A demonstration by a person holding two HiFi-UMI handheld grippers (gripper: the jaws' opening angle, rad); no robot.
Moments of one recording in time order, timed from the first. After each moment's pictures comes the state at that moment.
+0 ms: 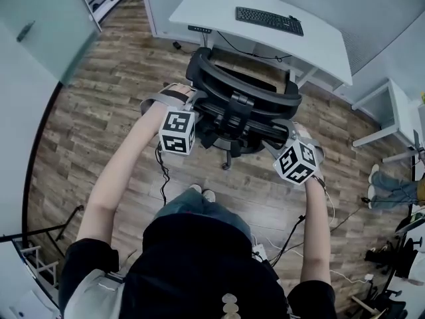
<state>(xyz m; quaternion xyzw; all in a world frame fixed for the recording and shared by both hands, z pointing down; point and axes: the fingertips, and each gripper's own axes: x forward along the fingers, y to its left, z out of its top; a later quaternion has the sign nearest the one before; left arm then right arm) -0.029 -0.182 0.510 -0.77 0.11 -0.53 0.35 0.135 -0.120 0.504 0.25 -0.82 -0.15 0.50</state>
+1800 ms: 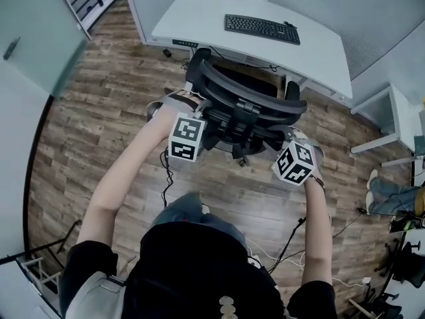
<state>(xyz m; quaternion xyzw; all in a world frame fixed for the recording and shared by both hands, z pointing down) 0.041 -0.301 0.526 -0.75 0.06 -0.55 0.37 0.190 -0.242 0.527 0.22 -0.80 -0.14 0.54</state>
